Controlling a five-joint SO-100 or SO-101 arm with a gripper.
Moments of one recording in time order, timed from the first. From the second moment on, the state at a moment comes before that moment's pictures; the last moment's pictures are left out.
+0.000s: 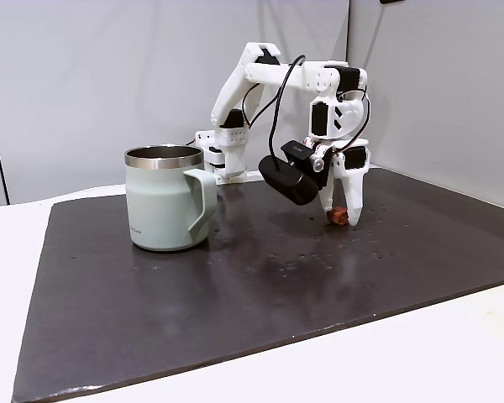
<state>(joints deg) -14.9 54.0 53.7 84.4 6.9</state>
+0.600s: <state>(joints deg) -14.9 53.0 53.7 84.2 6.8</state>
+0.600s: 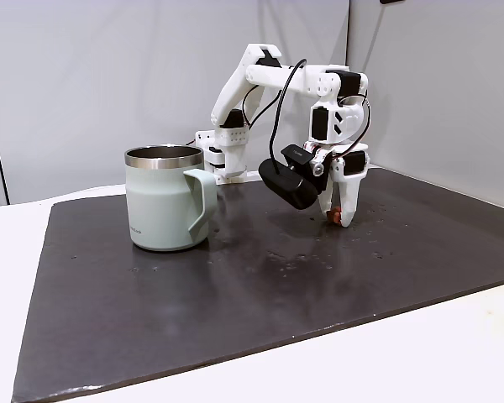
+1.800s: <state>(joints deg) -14.9 61.5 35.9 97.3 6.9</state>
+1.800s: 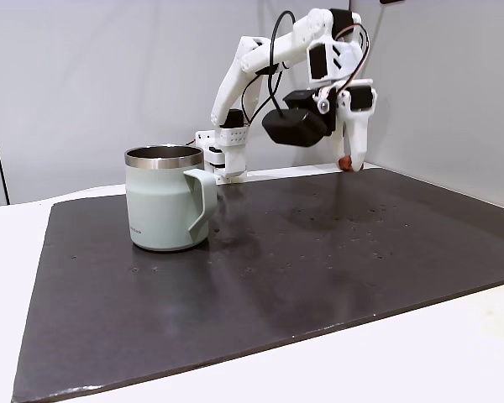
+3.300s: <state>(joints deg) 19.7 77.8 29.7 101.2 2.5</state>
